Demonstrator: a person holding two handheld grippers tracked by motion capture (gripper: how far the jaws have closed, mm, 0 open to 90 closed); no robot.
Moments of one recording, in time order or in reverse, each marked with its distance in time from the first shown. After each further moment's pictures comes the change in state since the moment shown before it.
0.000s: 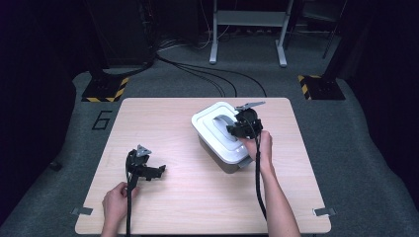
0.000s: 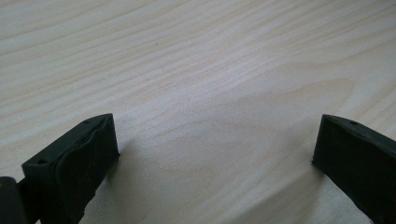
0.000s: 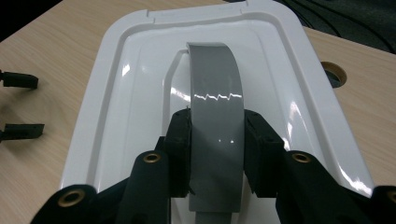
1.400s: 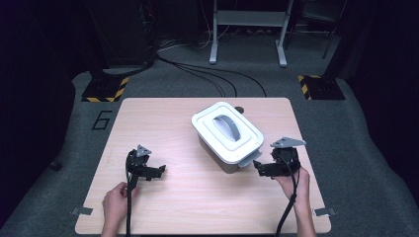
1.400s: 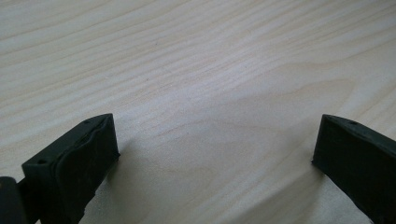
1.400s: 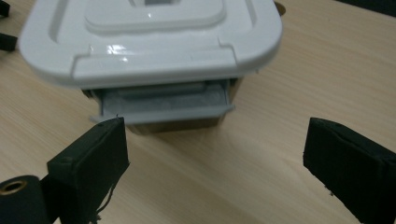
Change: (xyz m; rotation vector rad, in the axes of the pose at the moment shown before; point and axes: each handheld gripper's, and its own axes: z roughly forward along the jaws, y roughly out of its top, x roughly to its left) left arm 0.000 0.000 0.000 0.000 0.000 0.000; right arm -0.020 -0.120 -0.084 -0.022 -0.109 -0.025
